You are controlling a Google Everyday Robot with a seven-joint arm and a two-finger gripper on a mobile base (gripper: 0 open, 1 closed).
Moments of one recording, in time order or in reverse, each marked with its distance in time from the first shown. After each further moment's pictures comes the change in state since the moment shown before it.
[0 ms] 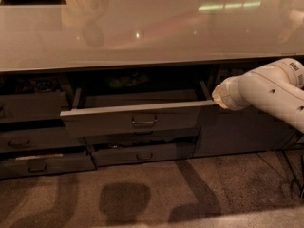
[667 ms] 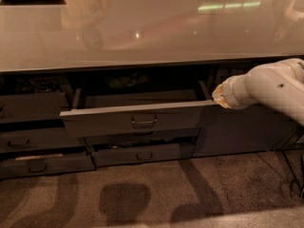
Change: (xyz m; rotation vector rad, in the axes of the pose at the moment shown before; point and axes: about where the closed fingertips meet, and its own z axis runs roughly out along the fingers) arm 0.001 0.000 0.002 -0.002 -0.059 0.023
